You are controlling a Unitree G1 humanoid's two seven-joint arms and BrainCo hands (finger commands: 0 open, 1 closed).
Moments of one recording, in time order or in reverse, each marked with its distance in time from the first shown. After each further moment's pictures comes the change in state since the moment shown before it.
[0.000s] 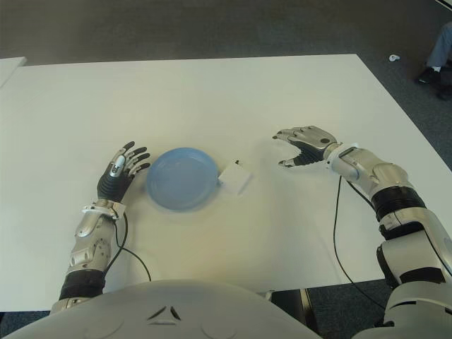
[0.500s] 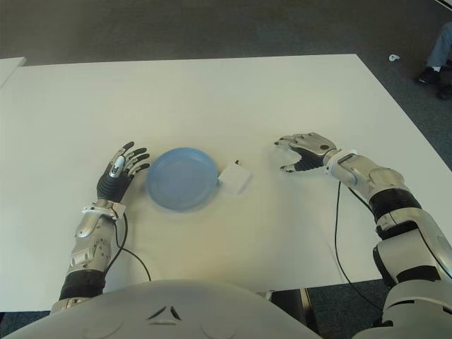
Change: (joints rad) left arm 0.000 0.001 0.002 0.010 0.001 -0.016 0.000; right arm -0.009 0.020 0.056 0.098 -0.038 0.000 -0.079
